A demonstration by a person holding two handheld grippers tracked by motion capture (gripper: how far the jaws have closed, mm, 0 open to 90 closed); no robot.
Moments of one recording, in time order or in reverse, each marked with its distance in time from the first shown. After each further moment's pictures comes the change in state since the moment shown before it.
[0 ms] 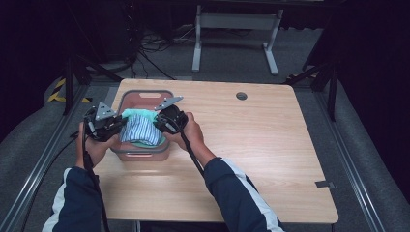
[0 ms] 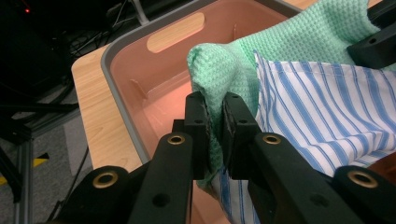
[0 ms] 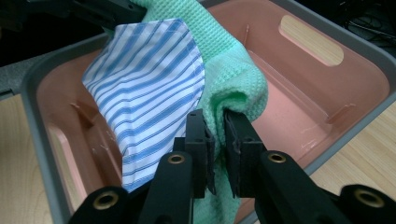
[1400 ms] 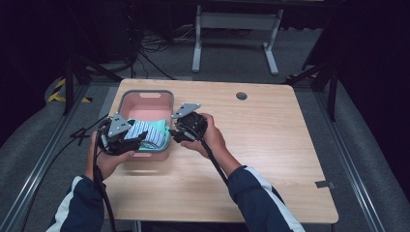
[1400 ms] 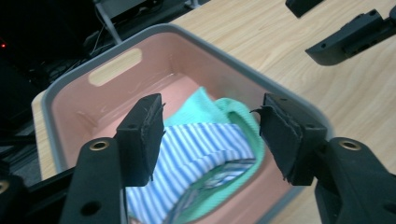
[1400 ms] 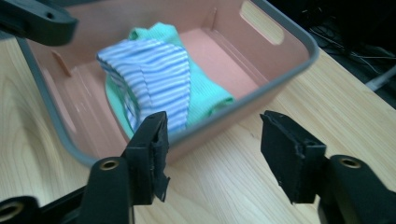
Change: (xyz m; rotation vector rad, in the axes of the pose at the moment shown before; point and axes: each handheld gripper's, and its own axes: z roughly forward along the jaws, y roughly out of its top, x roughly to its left) left arm -0.069 0.011 -0.028 -0.081 -0.073 0.076; right arm -0.003 -0.028 -0.061 0.029 -0.131 -0.109
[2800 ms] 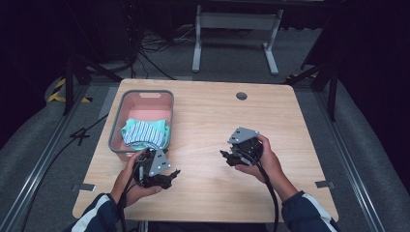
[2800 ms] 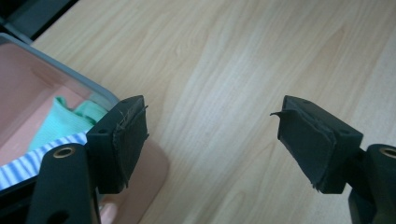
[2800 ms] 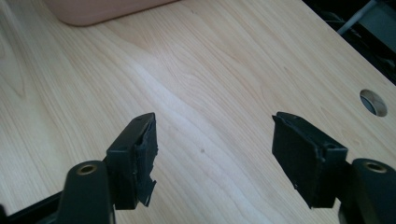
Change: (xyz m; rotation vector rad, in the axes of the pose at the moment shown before) left arm -0.104 -0.019 0.021 0.091 -0.199 0.282; right arm -0.030 -0.120 -0.097 0.097 -0.119 -0.019
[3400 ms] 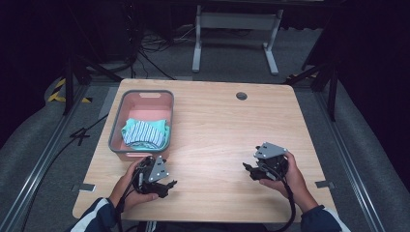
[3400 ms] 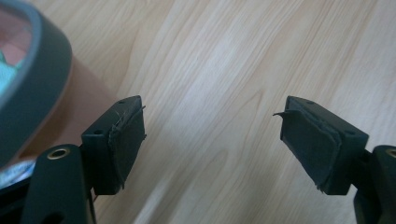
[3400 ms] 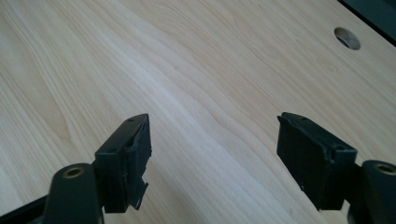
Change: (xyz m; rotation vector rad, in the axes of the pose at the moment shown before) left arm -0.004 -0.035 0.020 0.078 -0.075 -0.009; right arm -0.013 -0.080 -0.029 0.018 -0.058 0.050
